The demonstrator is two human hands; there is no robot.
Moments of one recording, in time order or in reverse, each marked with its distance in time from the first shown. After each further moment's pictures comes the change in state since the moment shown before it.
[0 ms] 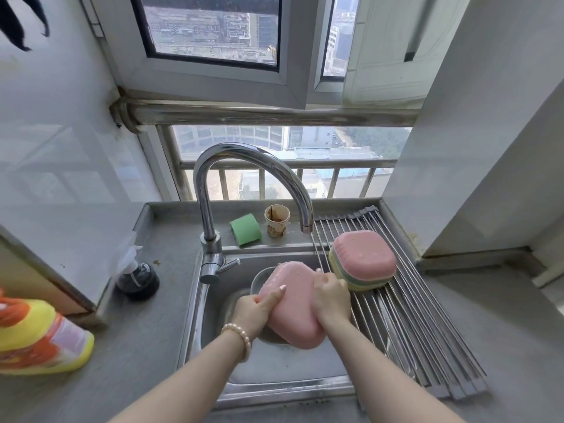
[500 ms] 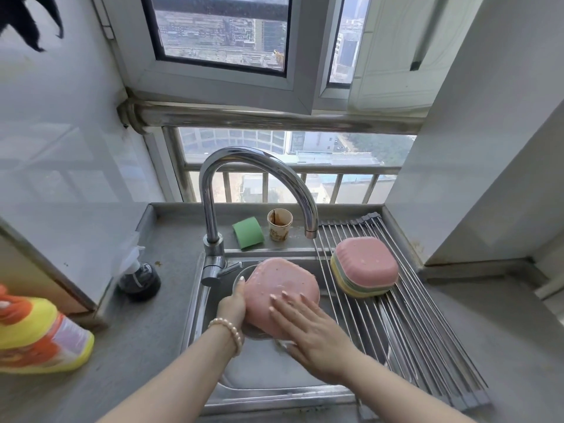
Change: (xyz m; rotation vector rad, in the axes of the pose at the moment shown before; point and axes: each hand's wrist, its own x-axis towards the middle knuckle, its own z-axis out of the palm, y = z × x) left_hand 0.028 -0.006 -0.022 -0.310 0.216 -0.270; right_hand -0.025 0.046 -0.003 -0.712 -0.184 -1.356
